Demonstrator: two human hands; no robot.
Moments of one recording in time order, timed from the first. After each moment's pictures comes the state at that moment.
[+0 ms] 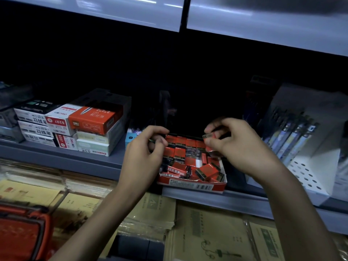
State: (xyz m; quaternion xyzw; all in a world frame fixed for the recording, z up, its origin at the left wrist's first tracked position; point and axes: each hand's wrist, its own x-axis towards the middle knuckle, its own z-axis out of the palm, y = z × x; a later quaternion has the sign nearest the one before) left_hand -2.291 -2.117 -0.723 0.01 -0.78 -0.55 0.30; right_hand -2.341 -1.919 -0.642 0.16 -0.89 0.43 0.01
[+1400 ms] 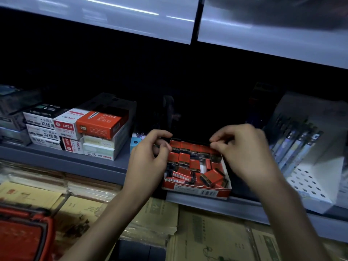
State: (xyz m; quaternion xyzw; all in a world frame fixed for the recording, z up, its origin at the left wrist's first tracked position) left_hand -2.294 -2.119 -0.725 0.02 -0.77 -0.57 0.30; right_hand -2.337 -1.927 -0.644 0.15 -0.93 0.30 0.16
